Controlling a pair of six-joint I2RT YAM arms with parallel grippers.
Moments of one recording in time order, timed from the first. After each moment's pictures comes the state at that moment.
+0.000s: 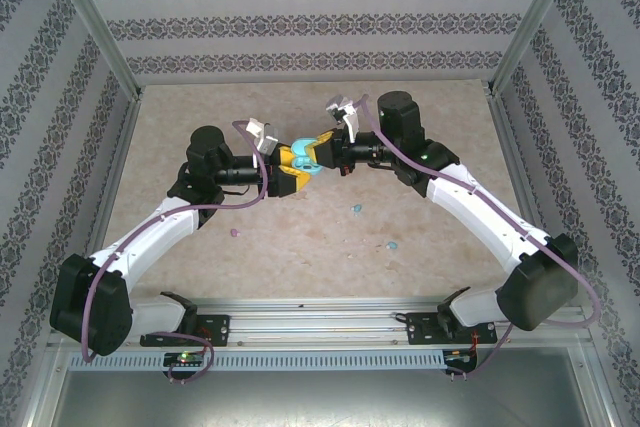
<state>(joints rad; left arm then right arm) -0.37 1.26 0.85 0.37 1.08 -0.27 0.54 1.39 1.24 -0.21 -0.81 0.13</state>
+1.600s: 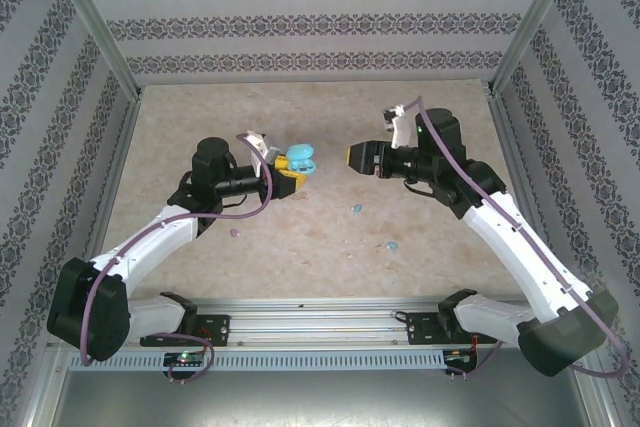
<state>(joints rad) -0.37 1.23 0.75 0.24 0.81 -0.07 0.42 1.13 1.12 -0.54 -0.48 0.58</state>
